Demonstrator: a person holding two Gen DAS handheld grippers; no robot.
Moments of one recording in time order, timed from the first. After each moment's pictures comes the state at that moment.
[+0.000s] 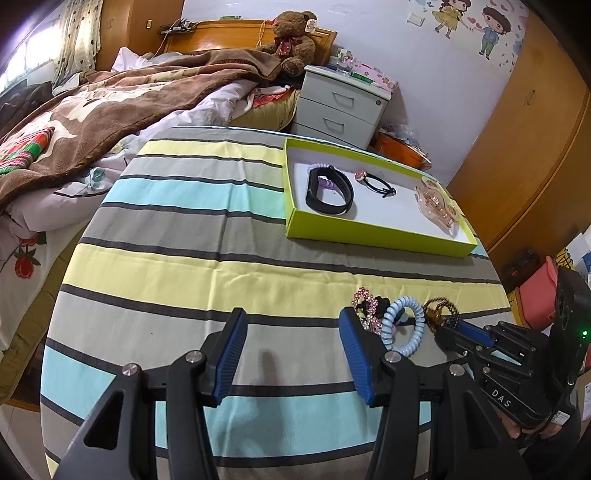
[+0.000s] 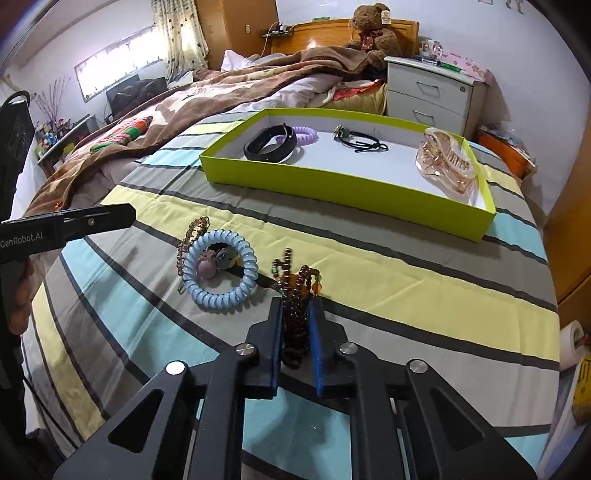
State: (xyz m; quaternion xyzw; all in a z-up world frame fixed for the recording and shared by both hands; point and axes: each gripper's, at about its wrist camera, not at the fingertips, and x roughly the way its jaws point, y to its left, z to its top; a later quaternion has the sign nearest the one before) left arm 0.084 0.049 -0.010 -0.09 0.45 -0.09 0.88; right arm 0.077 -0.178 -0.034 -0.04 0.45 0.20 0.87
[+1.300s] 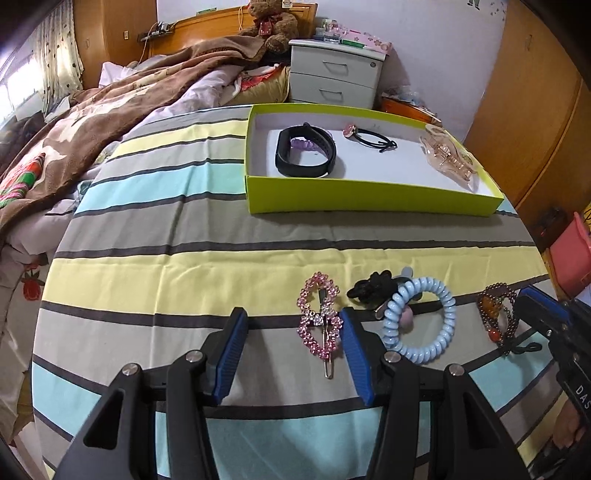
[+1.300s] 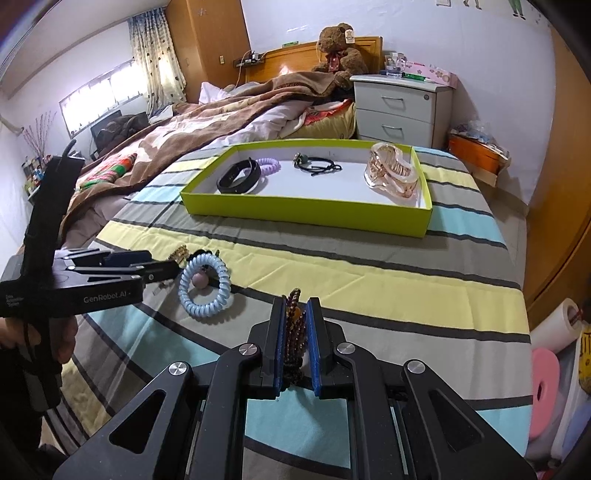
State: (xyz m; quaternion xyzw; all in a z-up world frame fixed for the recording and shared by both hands) left arm 0.103 -0.004 -0.038 0.00 0.48 -0.06 0.87; right arm 0.061 -0.212 -0.017 0.00 0.42 0.17 0.89
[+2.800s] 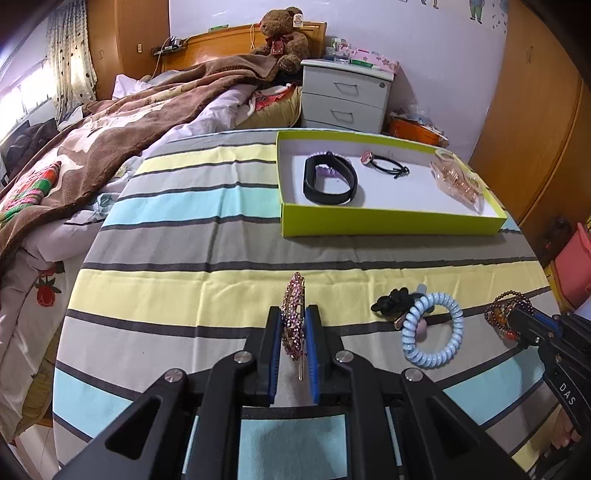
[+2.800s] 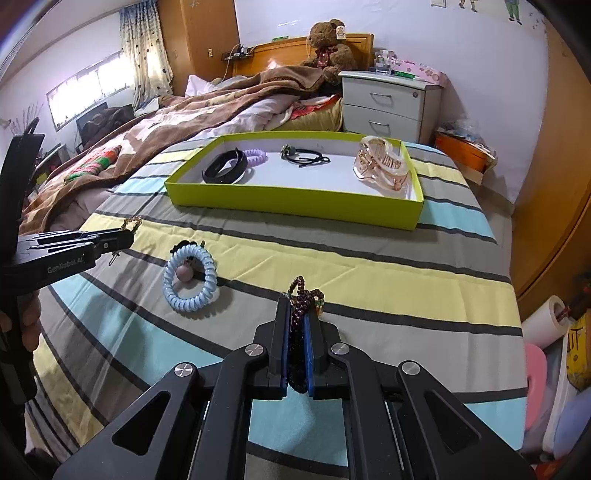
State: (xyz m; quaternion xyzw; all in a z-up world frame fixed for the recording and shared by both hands) left arm 0.095 0.016 -0.021 0.00 0.45 -0.05 0.89; right arm 0.060 -0.208 -0.016 -0.02 0.42 0.13 0.90
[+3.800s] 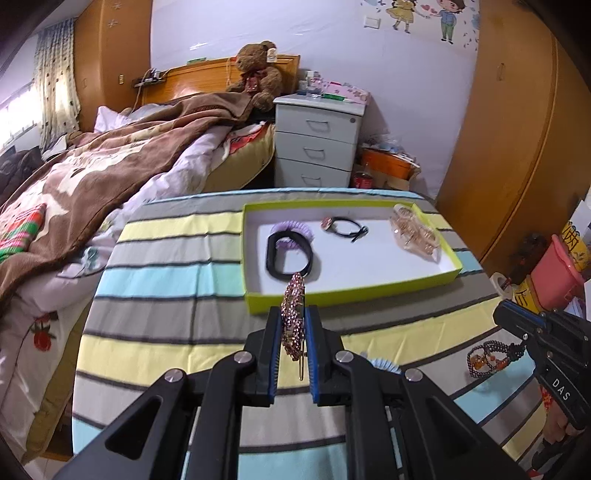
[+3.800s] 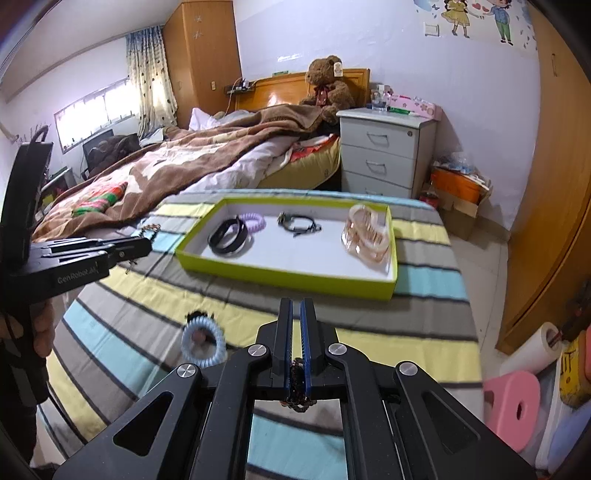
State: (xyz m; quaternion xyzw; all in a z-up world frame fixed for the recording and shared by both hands) left arm 0.110 -0.002 0.039 0.00 0.40 -0.10 0.91; right arm 0.076 -0.219 0.045 -0.01 0.36 0.14 0.92
